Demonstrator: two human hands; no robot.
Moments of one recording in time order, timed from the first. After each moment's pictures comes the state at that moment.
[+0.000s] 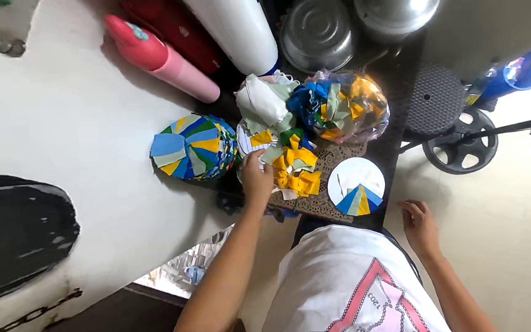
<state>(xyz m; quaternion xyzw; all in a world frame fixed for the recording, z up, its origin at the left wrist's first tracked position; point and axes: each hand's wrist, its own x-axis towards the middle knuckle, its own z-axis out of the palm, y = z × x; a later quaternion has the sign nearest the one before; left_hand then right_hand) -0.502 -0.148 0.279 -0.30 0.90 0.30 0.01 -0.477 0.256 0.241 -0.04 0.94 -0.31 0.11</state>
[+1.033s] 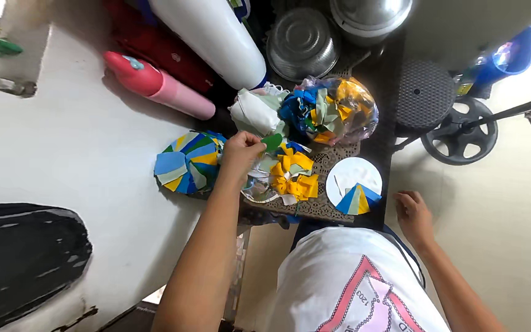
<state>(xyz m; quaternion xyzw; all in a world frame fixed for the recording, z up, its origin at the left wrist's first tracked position) -0.561 -0.170 0.340 -0.28 0.85 0.45 0.04 -0.482 0.236 0.252 -0.05 0.93 -0.36 0.07</state>
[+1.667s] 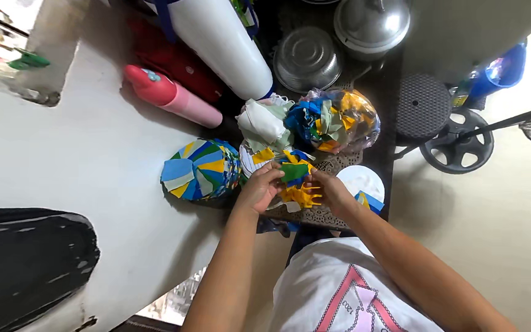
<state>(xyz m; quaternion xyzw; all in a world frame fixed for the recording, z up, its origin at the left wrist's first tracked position) -0.522 -0.141 0.337 -0.32 0.59 0.73 0.11 -0.555 0.040 0.311 0.18 0.54 -0.69 0.44</state>
